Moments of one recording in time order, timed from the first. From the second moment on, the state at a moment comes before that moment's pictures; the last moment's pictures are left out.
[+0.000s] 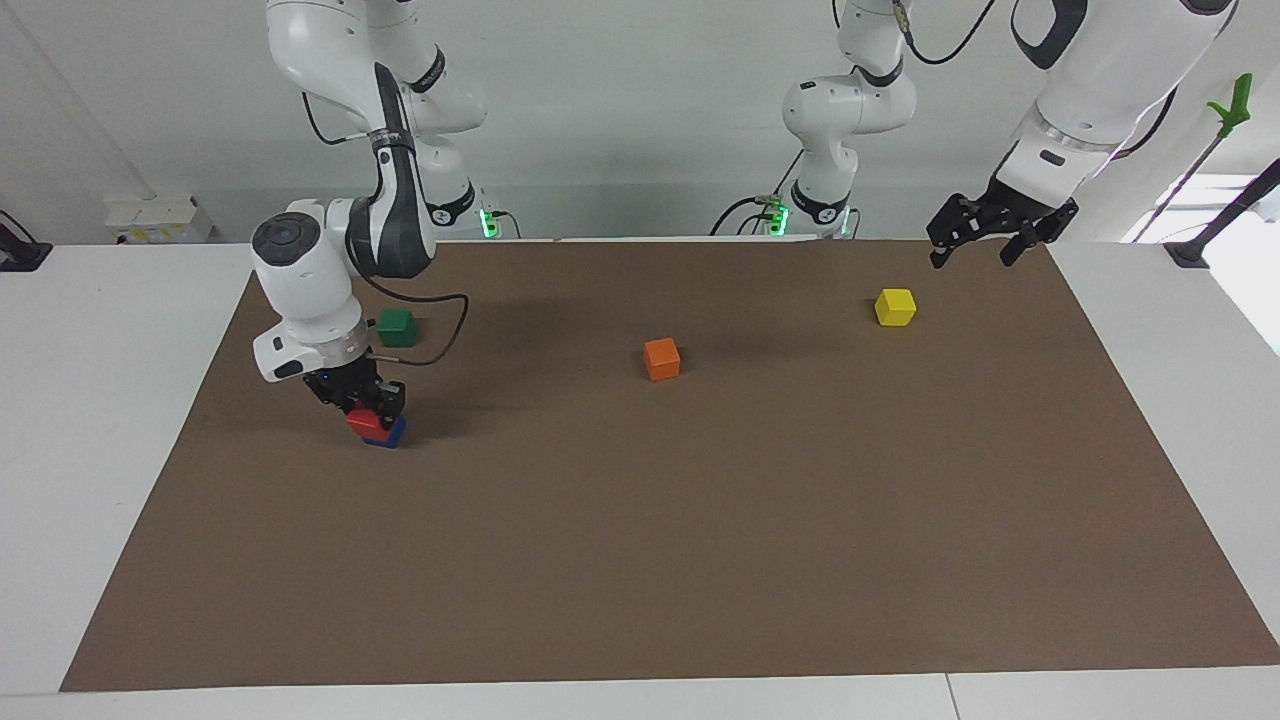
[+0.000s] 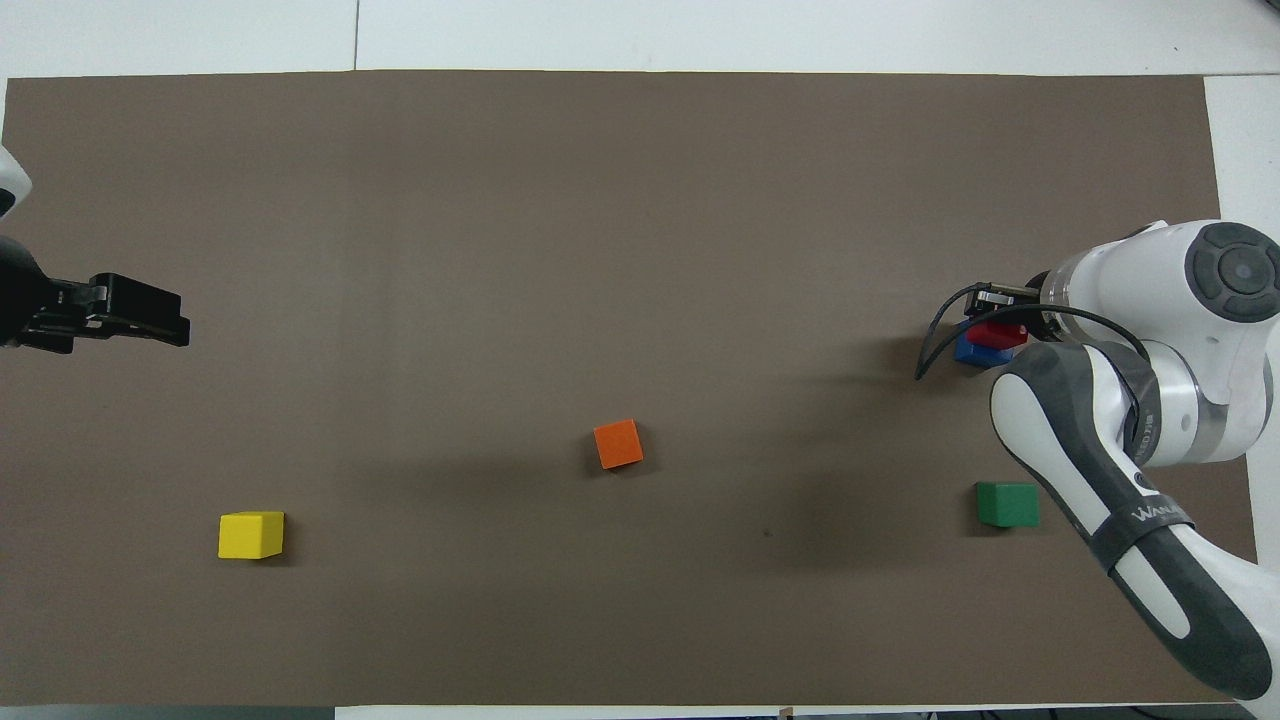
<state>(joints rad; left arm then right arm) 0.05 -0.02 -0.13 -1.58 -0.04 1.50 -0.06 0.09 0.14 -0.10 -2.12 -0.04 2.36 0.30</state>
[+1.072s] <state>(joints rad) 0.05 -0.03 -0.13 -1.58 -0.04 1.50 -0.06 0.06 0.01 -0.11 -1.87 -0.04 1.95 0.18</state>
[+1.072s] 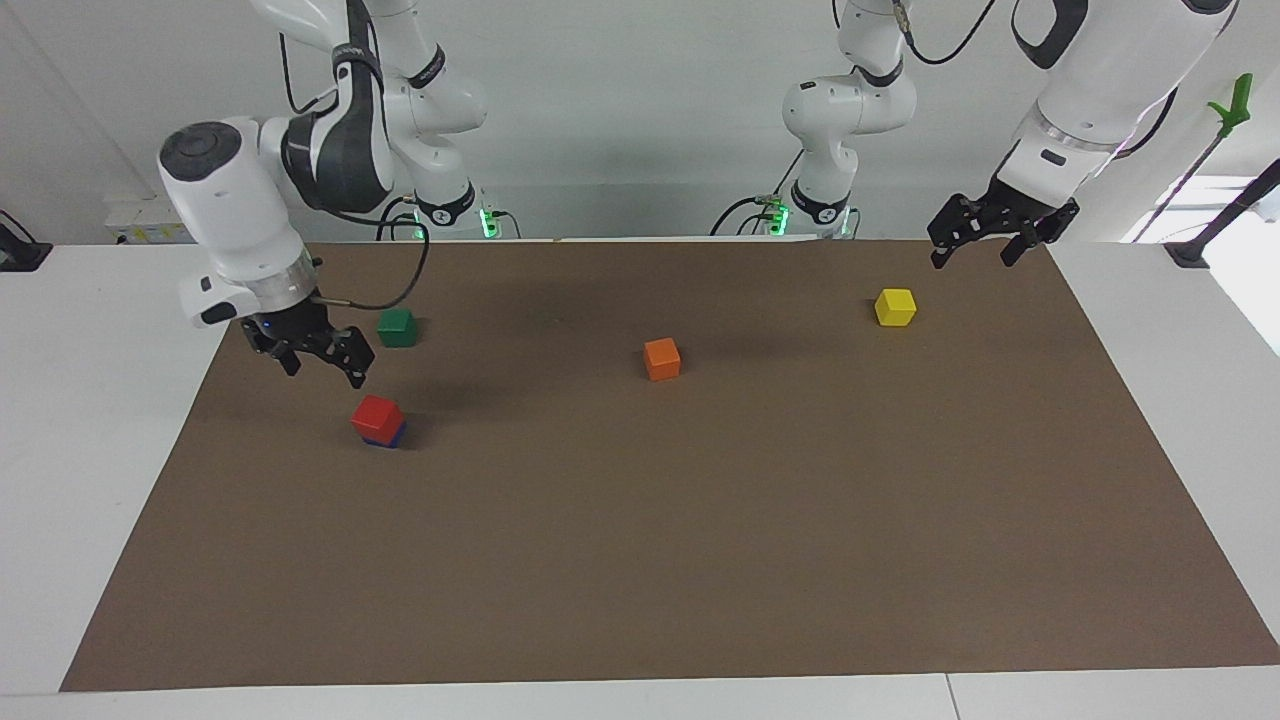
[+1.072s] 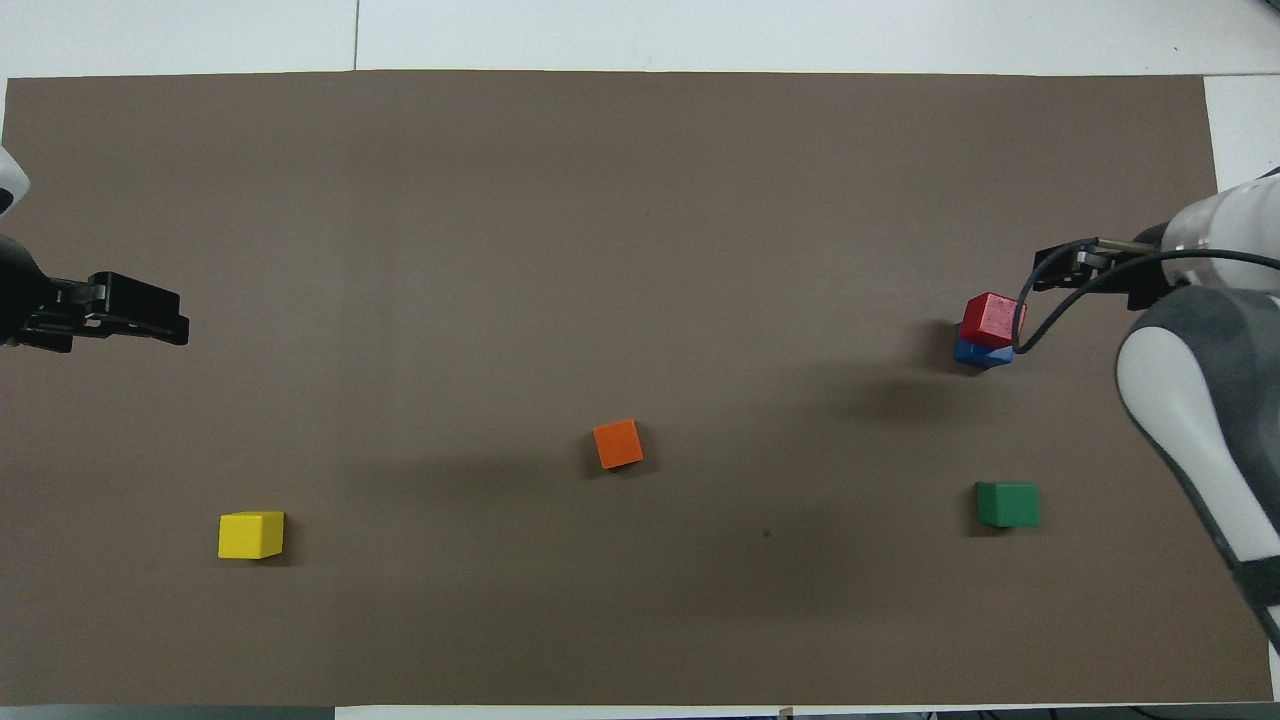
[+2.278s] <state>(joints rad) 0.05 -0.04 -0.13 -1.58 -0.04 1.50 -0.06 -0.11 -0.04 -0.04 -1.55 0.00 1.44 -0.01</state>
